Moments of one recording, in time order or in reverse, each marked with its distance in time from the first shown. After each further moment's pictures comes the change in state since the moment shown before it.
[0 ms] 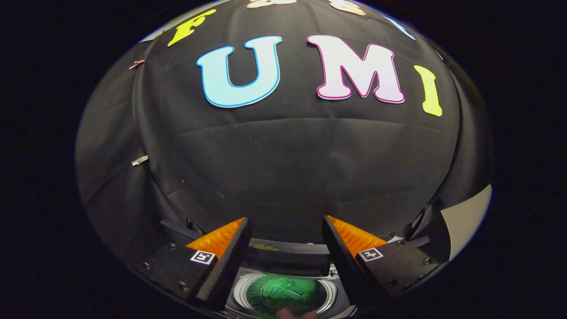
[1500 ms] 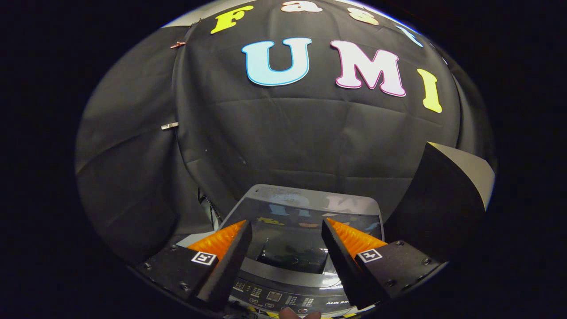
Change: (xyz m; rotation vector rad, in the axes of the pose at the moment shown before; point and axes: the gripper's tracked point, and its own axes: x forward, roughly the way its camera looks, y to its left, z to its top) arm -0.102 0.032 -0.138 -0.086 -0.008 0.080
